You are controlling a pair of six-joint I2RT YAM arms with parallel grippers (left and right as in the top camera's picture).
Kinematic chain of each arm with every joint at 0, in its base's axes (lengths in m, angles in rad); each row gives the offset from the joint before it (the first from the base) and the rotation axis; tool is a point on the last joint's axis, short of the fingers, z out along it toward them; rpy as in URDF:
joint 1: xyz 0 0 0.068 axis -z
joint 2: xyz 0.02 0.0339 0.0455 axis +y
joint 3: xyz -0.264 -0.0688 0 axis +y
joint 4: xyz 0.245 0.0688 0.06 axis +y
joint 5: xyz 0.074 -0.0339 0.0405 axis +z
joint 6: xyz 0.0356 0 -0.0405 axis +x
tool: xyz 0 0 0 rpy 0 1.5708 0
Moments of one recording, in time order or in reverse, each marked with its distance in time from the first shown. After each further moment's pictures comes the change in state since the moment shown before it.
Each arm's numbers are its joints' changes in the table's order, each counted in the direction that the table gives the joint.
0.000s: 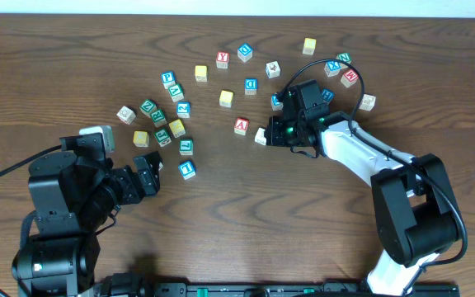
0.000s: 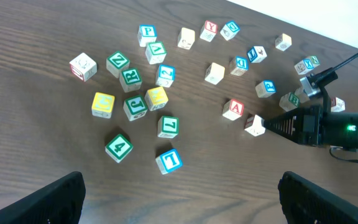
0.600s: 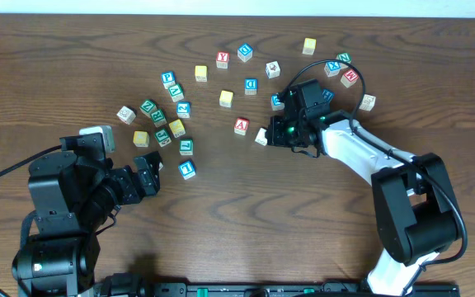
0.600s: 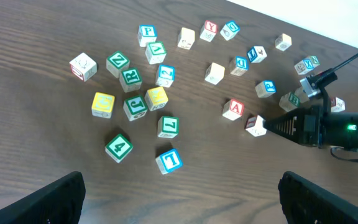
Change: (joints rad) left arm 0.000 0.000 0.000 0.000 0.000 0.000; right arm 0.014 0.009 -0.008 0.032 0.010 0.009
